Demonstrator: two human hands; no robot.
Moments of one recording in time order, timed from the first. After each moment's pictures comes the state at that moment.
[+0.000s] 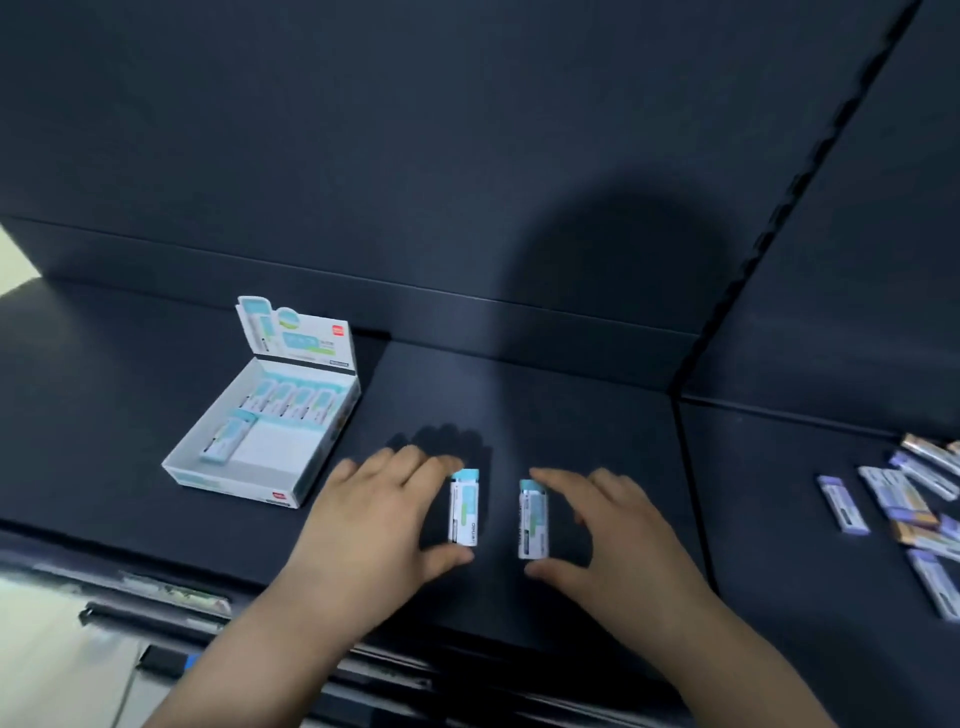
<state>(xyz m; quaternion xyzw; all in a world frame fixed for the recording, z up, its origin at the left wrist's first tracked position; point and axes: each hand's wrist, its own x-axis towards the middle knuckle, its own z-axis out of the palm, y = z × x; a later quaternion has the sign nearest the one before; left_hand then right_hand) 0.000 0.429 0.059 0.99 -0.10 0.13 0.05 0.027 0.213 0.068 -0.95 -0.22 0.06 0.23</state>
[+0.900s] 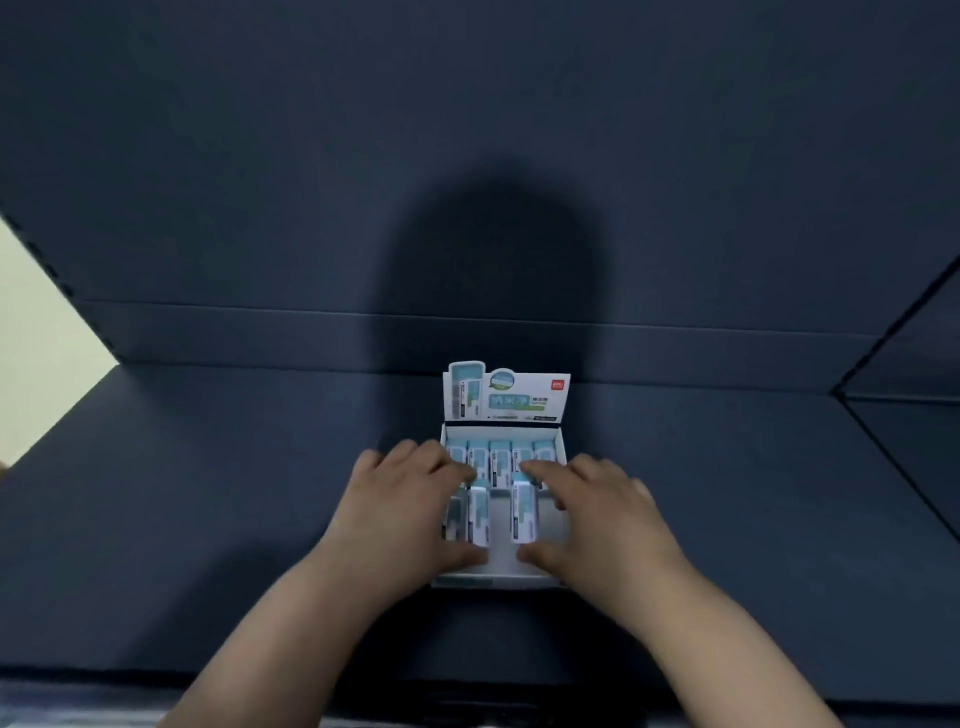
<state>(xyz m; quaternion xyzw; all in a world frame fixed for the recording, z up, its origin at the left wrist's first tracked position) 0.057 0.662 0.060 0.99 -0.16 0.00 0.04 0.053 0.474 0.065 -0.98 -0.13 0.04 0.16</state>
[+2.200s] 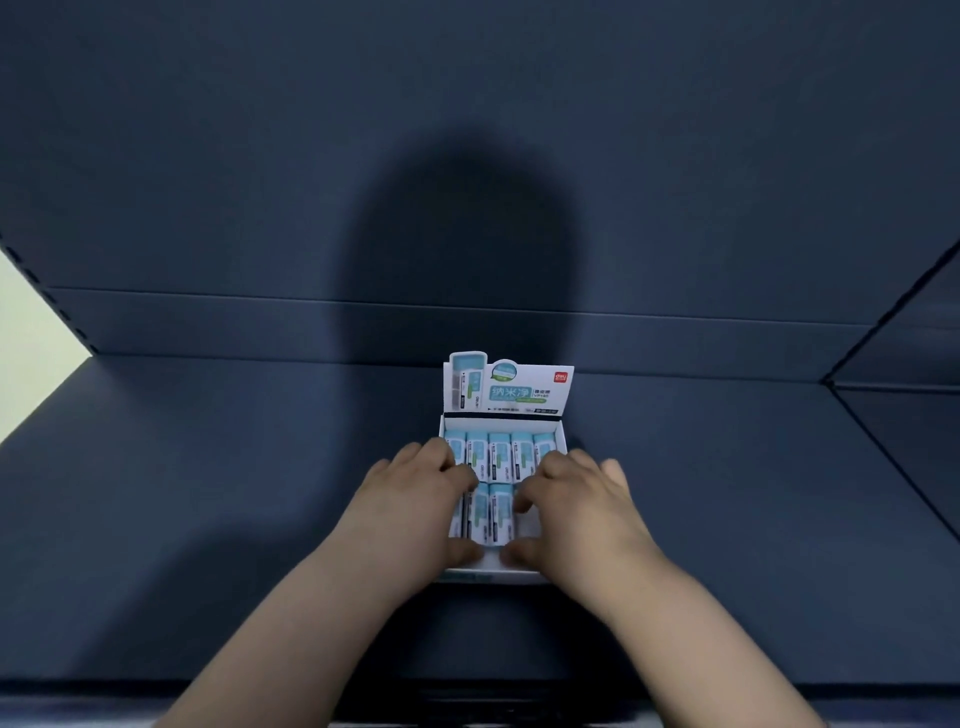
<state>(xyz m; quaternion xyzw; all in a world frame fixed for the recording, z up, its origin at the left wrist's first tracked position) 0.066 0.662 0.050 0.98 -0.19 -0.05 0.06 0.061 0.496 0.055 -0.98 -0.16 0.04 0.08</state>
